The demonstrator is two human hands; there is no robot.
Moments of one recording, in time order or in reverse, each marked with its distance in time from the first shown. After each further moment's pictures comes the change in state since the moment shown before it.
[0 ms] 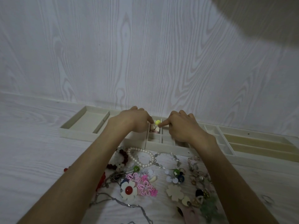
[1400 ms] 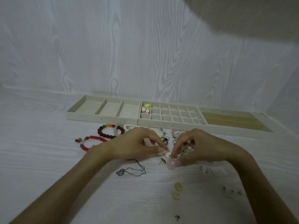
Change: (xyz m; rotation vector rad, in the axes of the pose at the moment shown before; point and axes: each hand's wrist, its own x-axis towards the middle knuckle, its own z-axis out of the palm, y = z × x) left_hand -0.115 0.032 0.069 -0.594 0.081 0.548; right_hand -0.161 0.025 -0.006 0.596 -0.219 -0.176
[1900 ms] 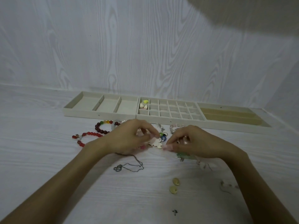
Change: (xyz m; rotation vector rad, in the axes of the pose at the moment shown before) left_hand 0.001 -0.010 -0.003 0.055 0.128 -0.054; right_hand 0.005 0.001 0.011 -0.054 0.090 0.023
